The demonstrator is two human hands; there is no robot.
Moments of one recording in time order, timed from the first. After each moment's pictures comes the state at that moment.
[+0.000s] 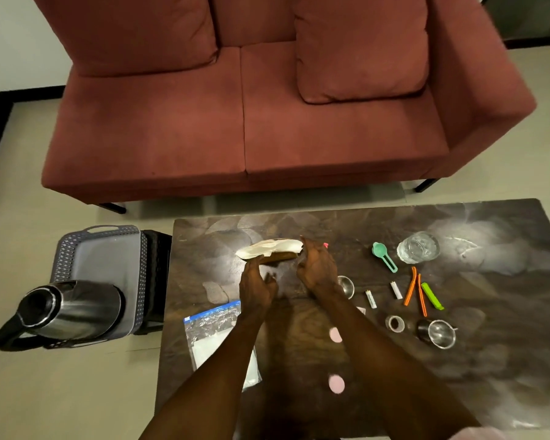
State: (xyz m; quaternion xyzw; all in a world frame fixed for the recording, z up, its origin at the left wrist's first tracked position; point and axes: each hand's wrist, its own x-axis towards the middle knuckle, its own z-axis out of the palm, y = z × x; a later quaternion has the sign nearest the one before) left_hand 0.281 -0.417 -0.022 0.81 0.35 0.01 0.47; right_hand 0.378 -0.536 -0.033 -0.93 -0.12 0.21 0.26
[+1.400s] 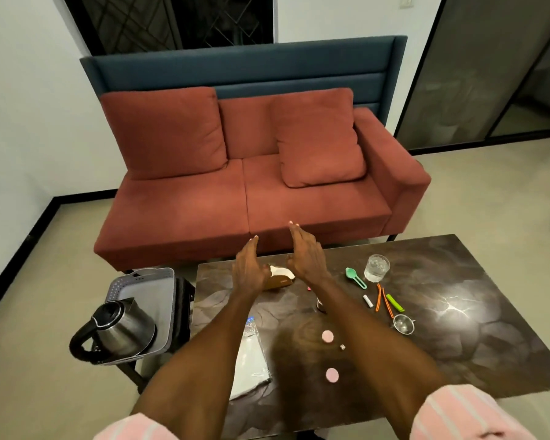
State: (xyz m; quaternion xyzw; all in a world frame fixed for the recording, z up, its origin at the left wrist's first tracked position) left_hand 0.187 -0.423 0.188 0.91 0.21 0.09 0.33; right_hand 0.255 -0.556 0.201 -0.95 -0.22 0.02 0.24
